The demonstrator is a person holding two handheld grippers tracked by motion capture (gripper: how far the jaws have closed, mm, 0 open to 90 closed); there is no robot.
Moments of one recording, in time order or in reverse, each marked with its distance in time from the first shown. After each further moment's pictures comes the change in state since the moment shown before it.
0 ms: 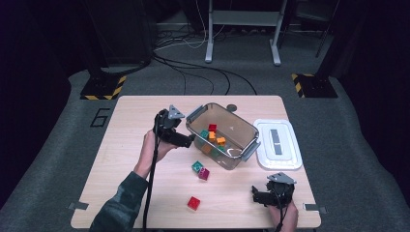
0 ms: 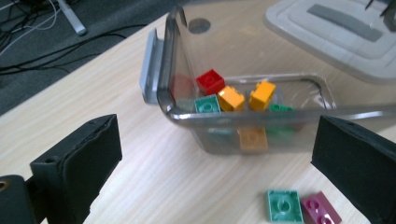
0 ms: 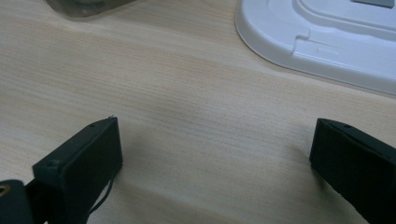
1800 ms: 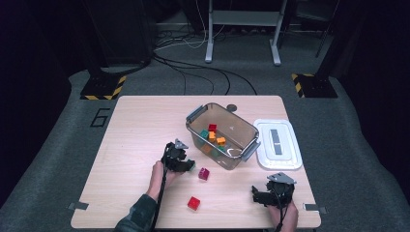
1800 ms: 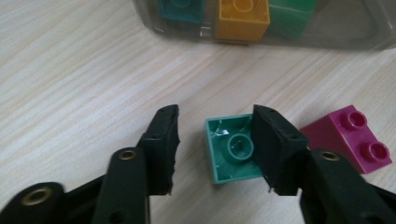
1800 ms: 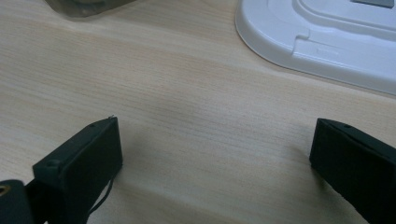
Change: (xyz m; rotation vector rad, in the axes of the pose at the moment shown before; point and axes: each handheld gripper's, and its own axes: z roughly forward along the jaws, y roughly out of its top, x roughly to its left) left arm -0.025 -0.100 0.075 0.151 -0.112 -0.140; right arm 0.000 0.000 0.000 0.000 -0.001 0.000
